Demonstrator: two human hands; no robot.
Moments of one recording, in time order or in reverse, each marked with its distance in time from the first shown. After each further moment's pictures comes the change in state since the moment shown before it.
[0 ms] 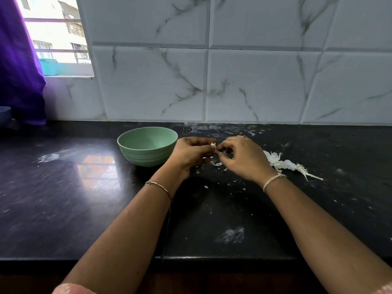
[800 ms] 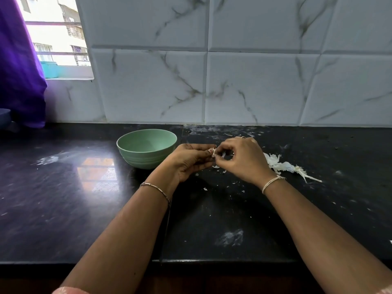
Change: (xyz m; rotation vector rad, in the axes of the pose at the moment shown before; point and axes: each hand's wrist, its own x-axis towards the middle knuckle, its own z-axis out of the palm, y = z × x) left_hand 0.002 0.002 -0.006 -0.096 -0.130 -0.144; right_hand -0.002 -0.003 -0.003 0.024 0.104 -0.045
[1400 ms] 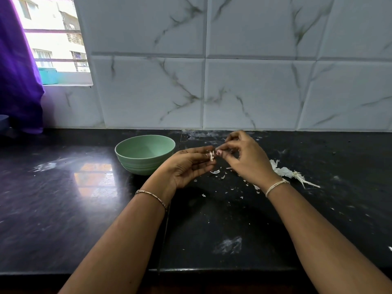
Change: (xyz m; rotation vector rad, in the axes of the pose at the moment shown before) left_hand 0.000 0.002 -0.003 -0.194 -0.053 -0.049; right_hand 0.005 0.010 -0.008 0.111 -0.001 0.087
